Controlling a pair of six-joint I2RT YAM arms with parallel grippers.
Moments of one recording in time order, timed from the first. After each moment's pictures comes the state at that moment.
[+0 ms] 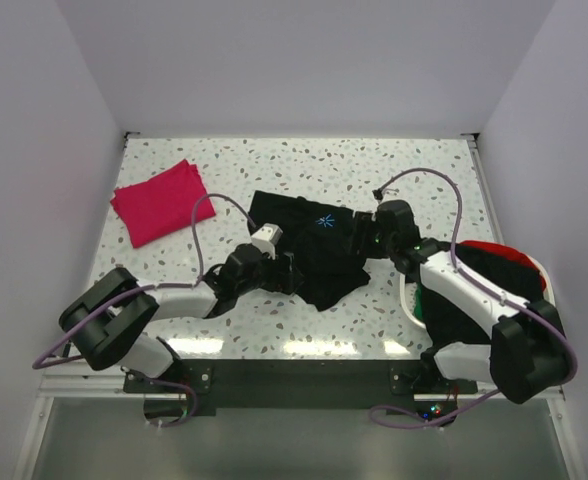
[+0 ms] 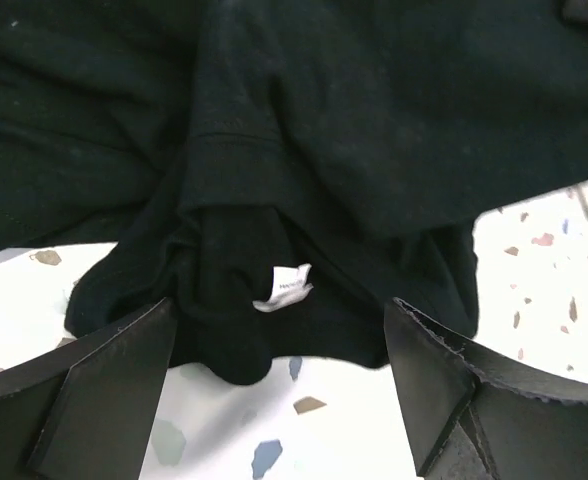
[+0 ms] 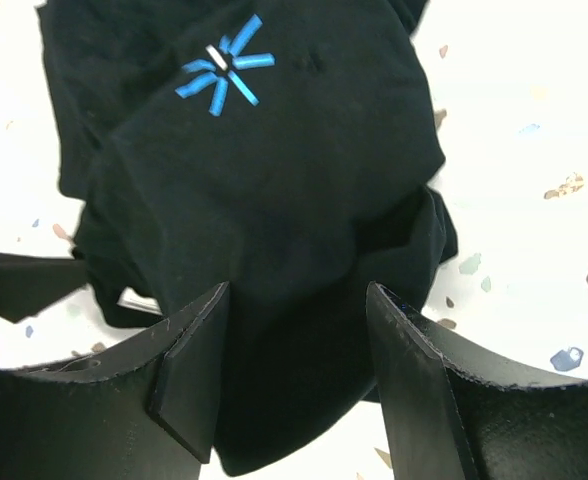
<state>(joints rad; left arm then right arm) -0.75 1.45 0.45 0.50 0.04 -0.51 0.44 1.26 0.77 -0.21 -0.01 0.51</state>
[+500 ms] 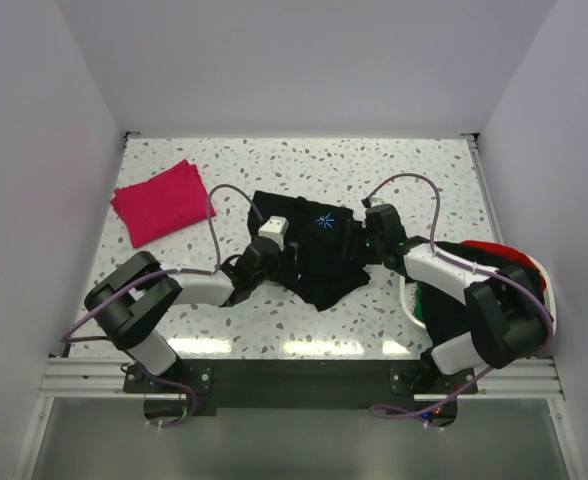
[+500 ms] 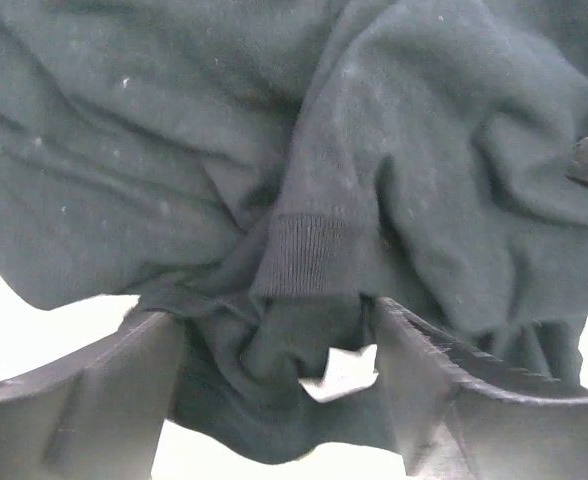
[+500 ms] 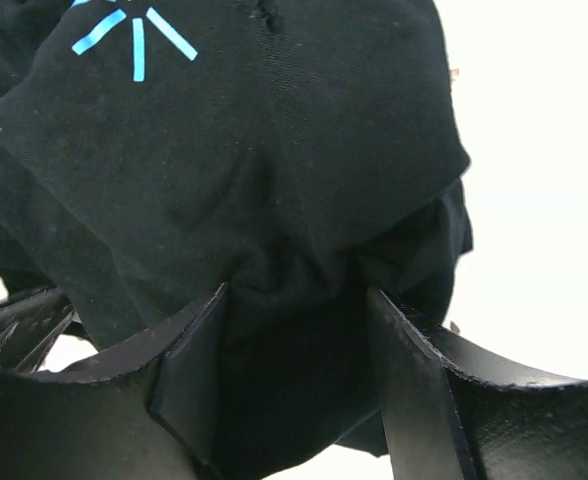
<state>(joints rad) -0.79 1.60 0.59 0.41 -0.19 -0.50 0.44 1.45 0.74 -0.13 -0.03 0.50</state>
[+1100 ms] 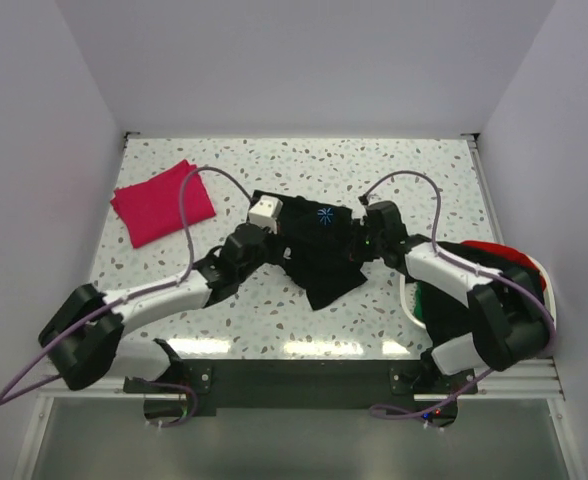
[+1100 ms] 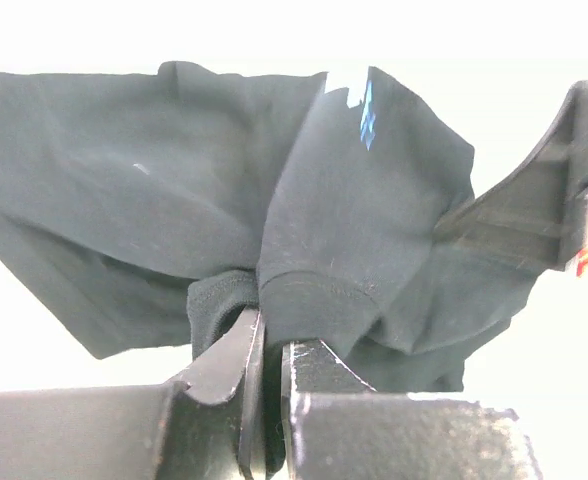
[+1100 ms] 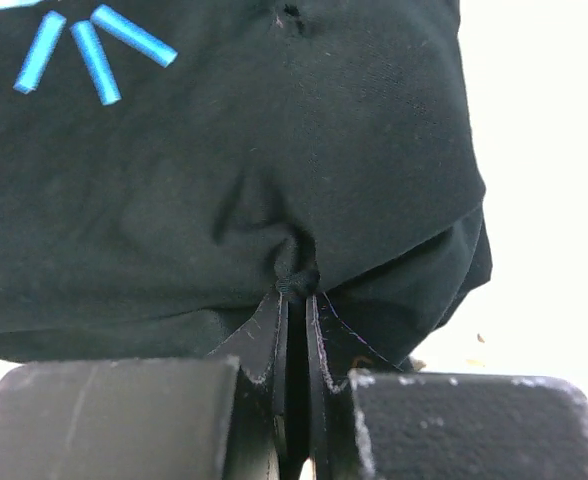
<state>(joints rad) -0.79 1.38 0.66 0.29 -0.22 -0.40 0.44 1.47 0.76 -0.11 -0.10 0.47</state>
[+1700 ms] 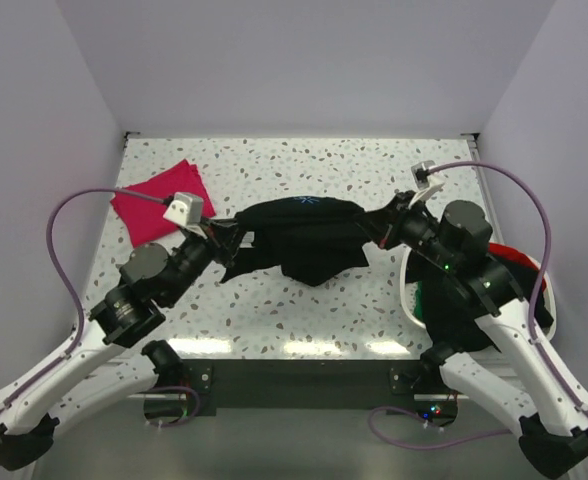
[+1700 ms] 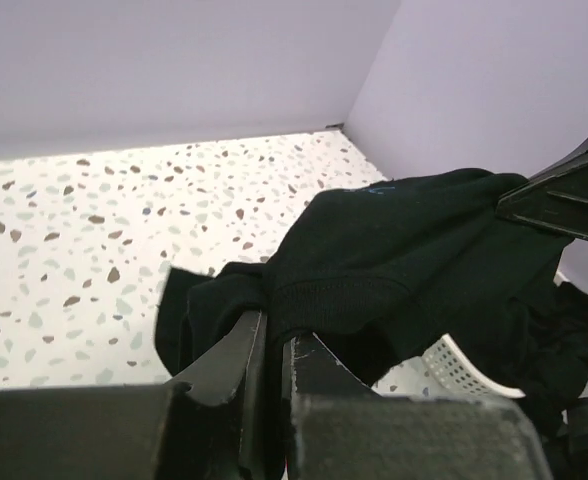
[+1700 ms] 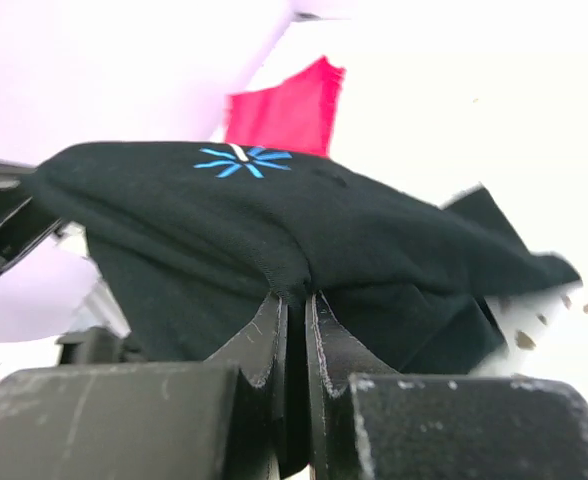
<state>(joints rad) -0.81 0.65 0.77 -0.08 -0.26 -0.33 0.47 0.81 0.97 -0.32 -0.24 0.49</state>
